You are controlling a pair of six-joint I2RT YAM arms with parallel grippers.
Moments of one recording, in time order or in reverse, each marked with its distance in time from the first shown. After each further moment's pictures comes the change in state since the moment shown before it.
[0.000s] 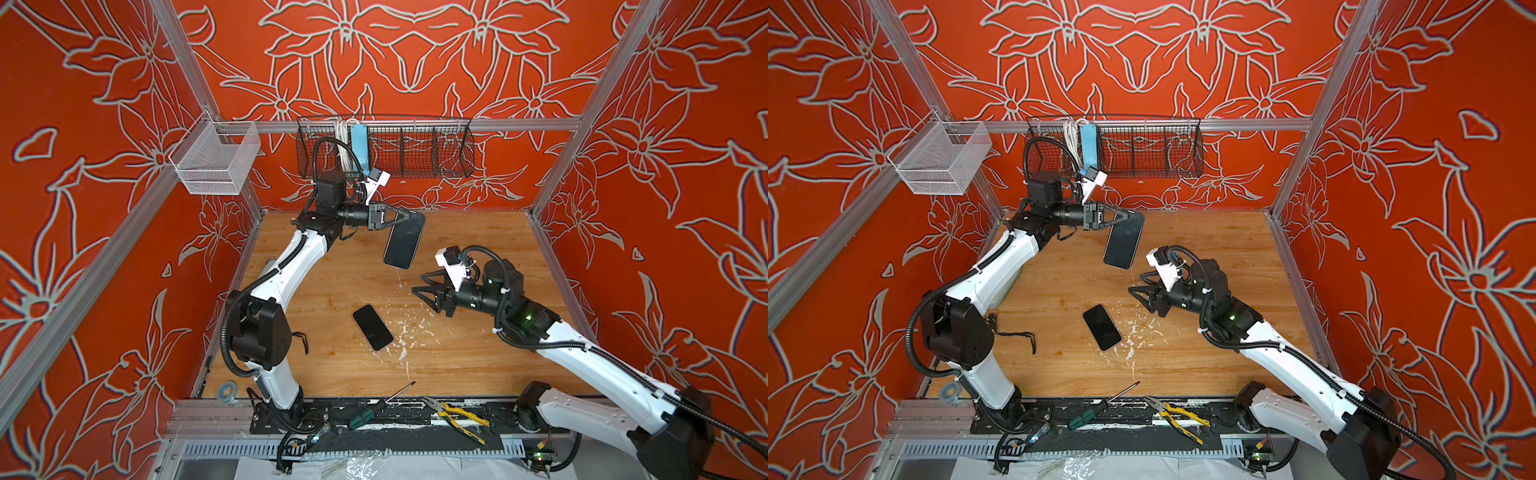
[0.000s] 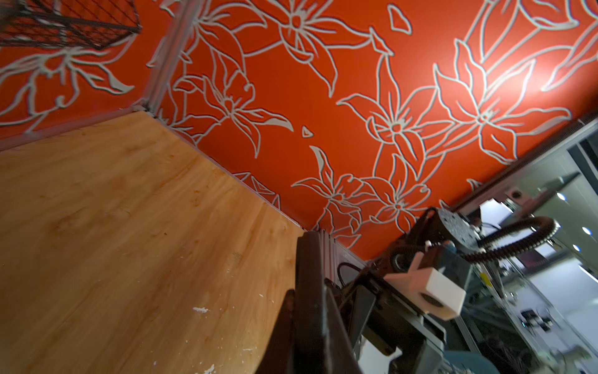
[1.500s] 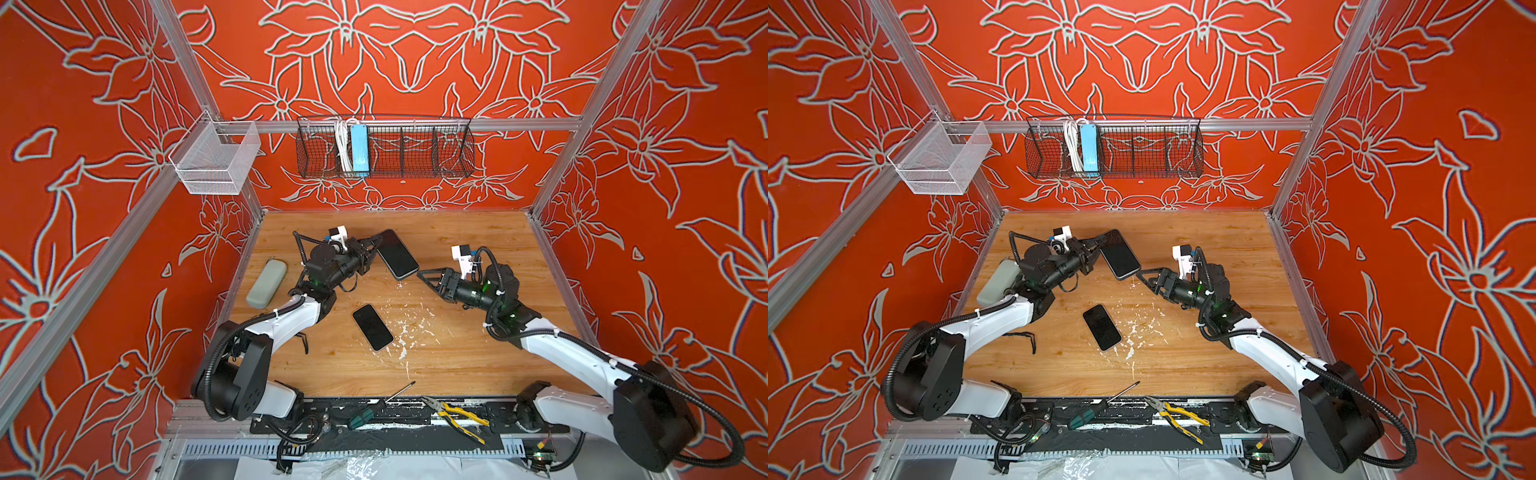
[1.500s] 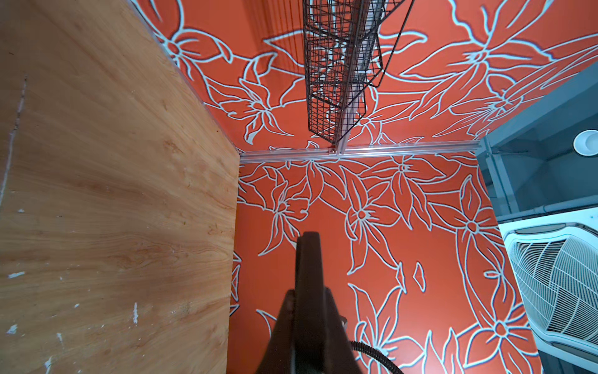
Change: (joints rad) left arm -0.061 -0.310 -0.909 0.859 -0.736 -1.034; right arm -0.142 0.140 -0.193 0.427 -0.101 0.850
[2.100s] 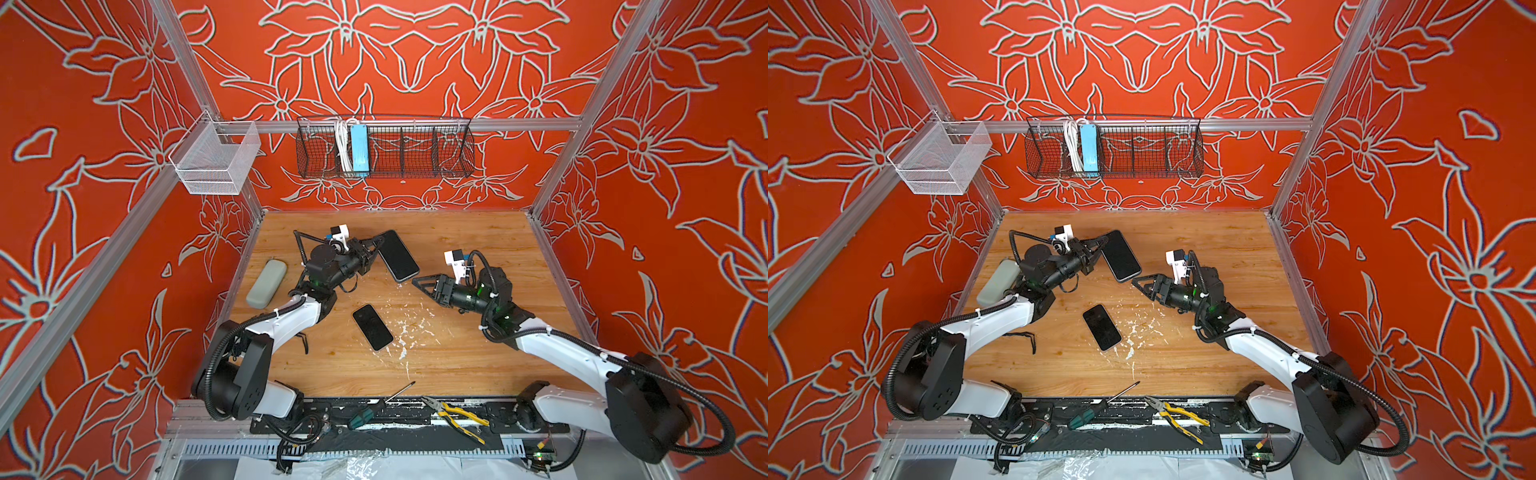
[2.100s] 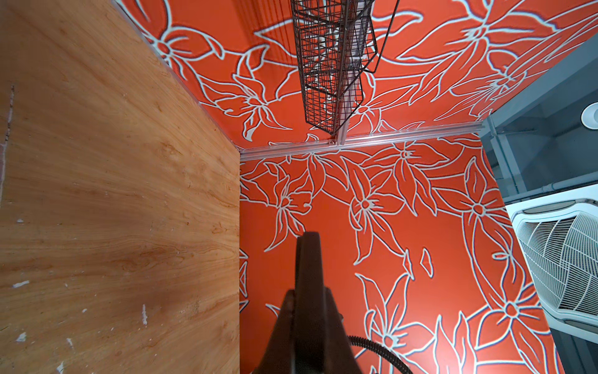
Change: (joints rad) left arm -0.005 -0.005 -0.003 0.000 0.019 0.064; right arm 0.036 0.048 -0.019 0.018 -0.023 -0.036
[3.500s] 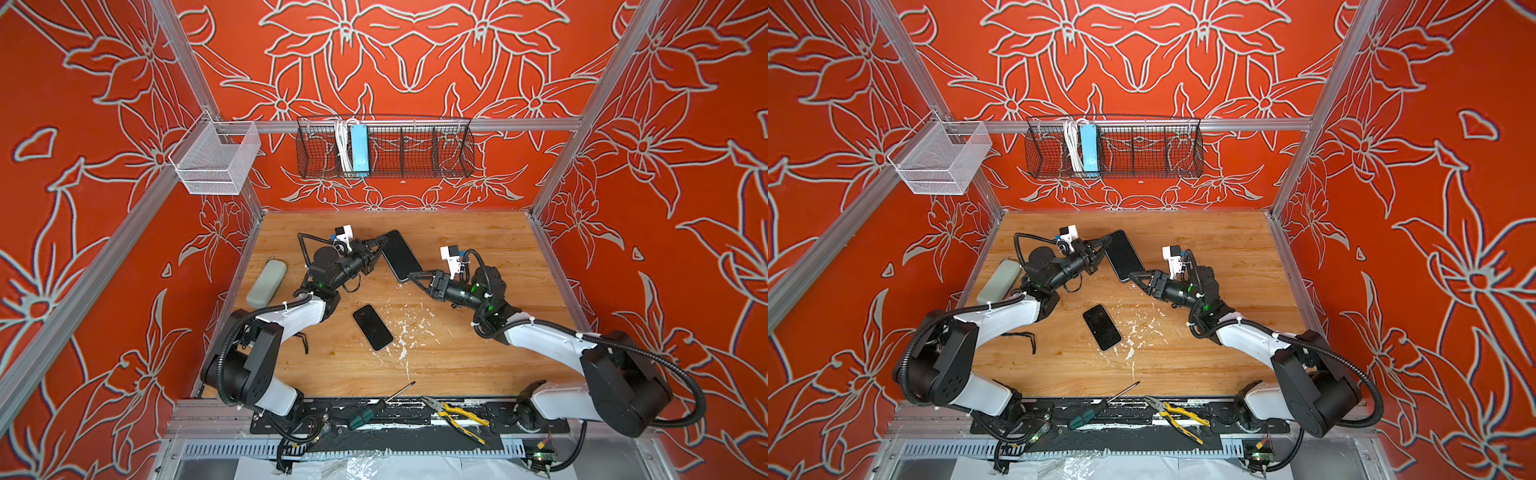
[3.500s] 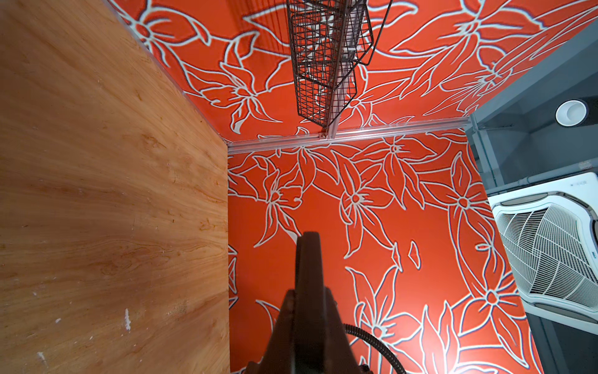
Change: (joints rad) left arm -0.010 0.079 -0.006 0.142 0.016 -0.050; right arm 0.006 0.128 -0.006 0.260 -0.001 0.063
